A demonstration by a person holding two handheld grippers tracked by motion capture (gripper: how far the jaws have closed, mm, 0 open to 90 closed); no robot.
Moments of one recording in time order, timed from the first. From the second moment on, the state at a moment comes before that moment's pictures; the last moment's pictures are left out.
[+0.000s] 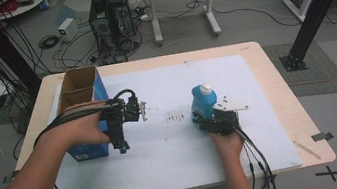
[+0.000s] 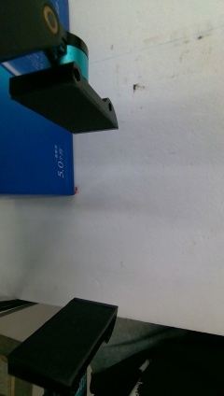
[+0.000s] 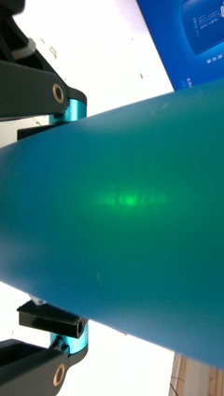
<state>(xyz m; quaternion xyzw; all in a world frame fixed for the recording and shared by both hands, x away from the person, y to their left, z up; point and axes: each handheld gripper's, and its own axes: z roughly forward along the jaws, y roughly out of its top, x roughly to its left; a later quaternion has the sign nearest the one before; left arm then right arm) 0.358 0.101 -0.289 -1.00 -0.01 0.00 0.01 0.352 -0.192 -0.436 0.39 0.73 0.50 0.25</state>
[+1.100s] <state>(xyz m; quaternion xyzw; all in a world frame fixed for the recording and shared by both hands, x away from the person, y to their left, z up) 0.362 0.091 -0.281 -1.00 0.00 0.00 0.01 0.349 -0.198 -0.421 0.37 0.72 0.52 0.26</state>
